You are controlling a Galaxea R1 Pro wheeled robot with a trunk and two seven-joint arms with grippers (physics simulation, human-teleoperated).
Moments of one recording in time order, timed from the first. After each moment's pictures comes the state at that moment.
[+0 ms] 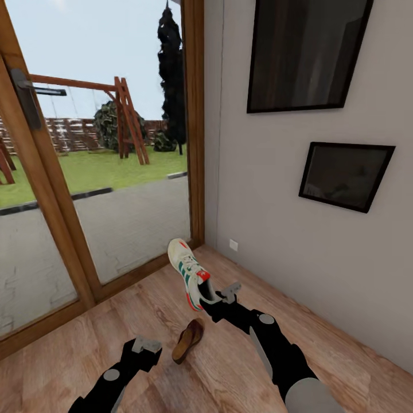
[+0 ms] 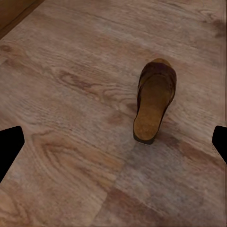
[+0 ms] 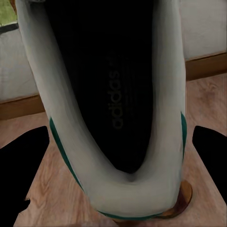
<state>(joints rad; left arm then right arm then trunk) -0.42 -0.02 0.13 -0.54 -0.36 -0.08 -0.18 -0.54 0.15 0.09 -0.82 0.06 0.08 0.56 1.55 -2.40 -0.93</state>
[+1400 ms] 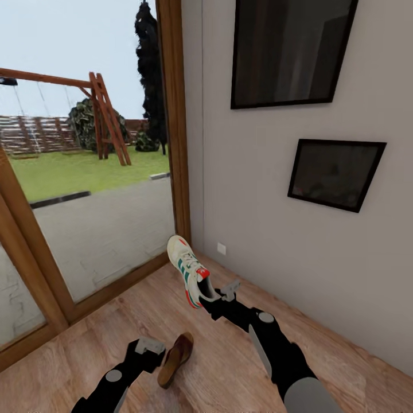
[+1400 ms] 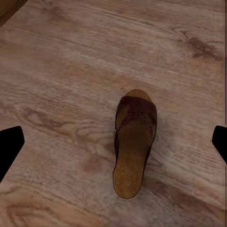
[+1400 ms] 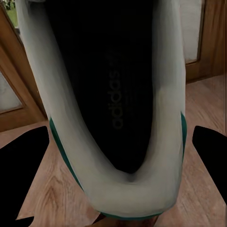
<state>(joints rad) -0.41 -0.03 0.12 -0.54 -0.35 -0.09 -0.22 -0.54 0.15 0.09 -0.84 0.06 0.08 0.56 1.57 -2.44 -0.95</state>
